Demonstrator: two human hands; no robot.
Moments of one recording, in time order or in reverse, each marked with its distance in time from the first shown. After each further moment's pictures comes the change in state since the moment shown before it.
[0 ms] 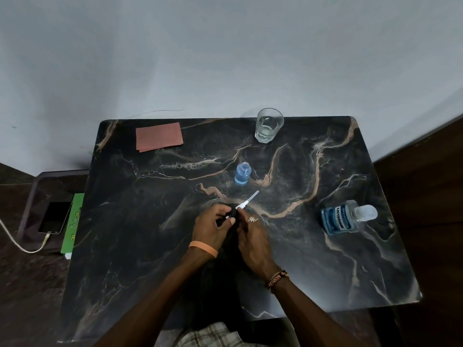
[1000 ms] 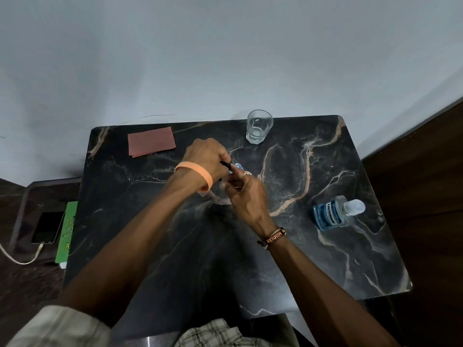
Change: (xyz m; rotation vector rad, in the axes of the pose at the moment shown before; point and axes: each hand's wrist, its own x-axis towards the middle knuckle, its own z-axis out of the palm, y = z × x) left_hand 0.076 0.163 -0.090 0.562 -0.162 0.176; right_hand 0.062 -0.072 -0.046 0.136 0.157 -0.059
